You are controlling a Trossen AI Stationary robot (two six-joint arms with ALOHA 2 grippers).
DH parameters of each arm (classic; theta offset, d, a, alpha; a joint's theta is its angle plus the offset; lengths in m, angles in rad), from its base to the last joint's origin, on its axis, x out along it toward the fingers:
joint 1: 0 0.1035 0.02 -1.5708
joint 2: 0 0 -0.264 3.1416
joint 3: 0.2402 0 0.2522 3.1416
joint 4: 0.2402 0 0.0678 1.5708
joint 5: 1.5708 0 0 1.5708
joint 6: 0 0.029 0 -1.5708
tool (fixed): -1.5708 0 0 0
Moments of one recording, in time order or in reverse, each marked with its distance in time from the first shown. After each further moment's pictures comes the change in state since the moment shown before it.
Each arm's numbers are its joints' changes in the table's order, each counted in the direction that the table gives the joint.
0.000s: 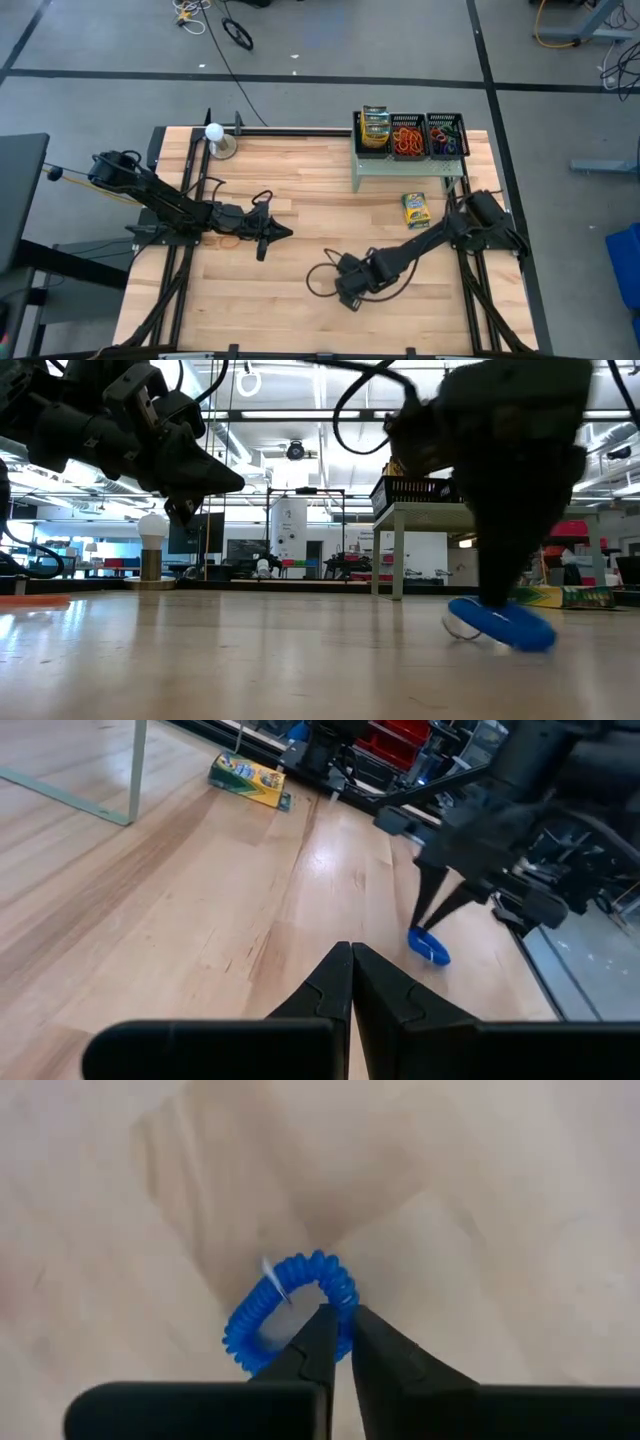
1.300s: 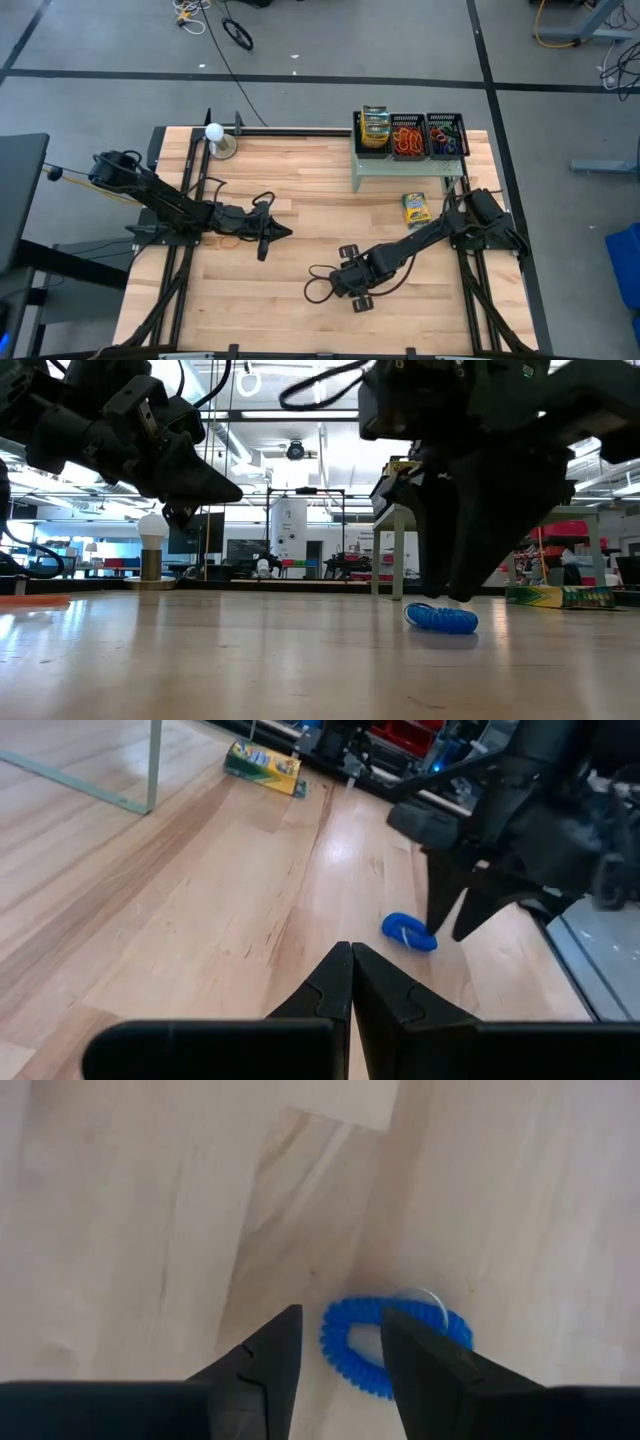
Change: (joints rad) left arm 0.000 0.006 -0.001 0.036 0.024 0.016; right arm -0.040 0.004 -0.002 -0.111 0.027 -0.849
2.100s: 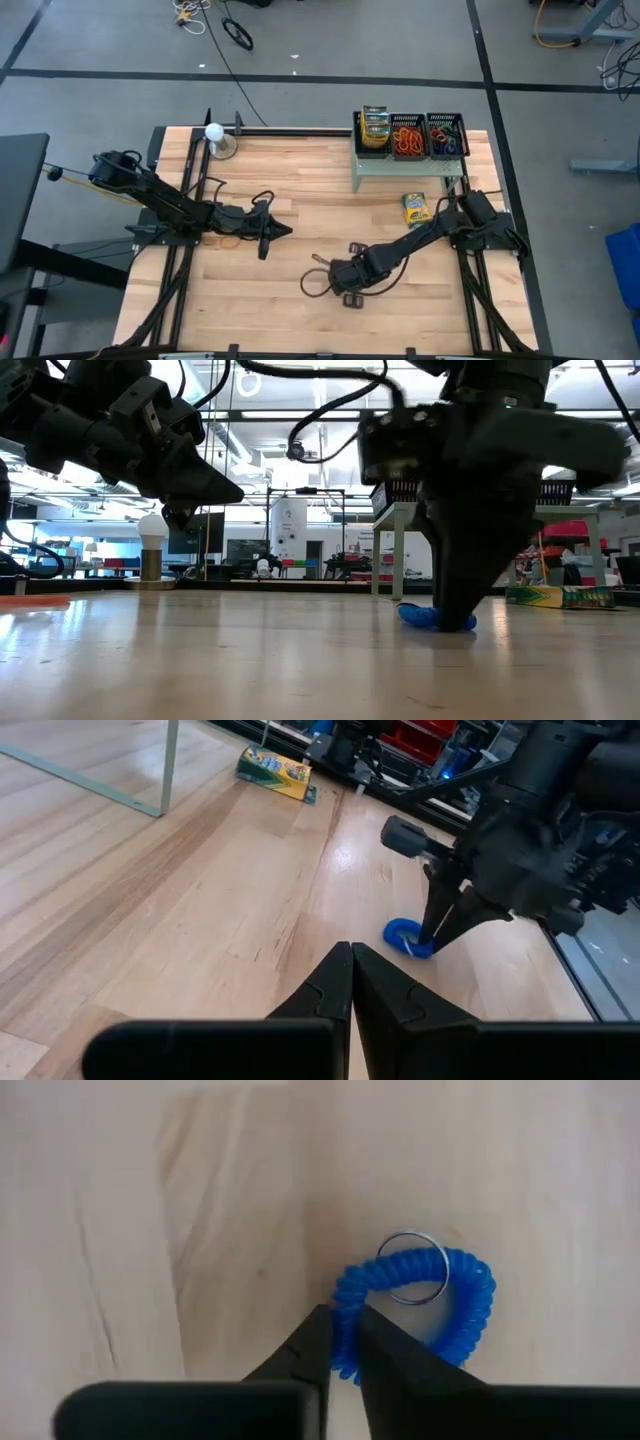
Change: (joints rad) left arm 0.000 0.000 0.000 -0.003 0.029 -0.017; right arm -0.021 0.048 -0.005 0.035 -0.033 0.302
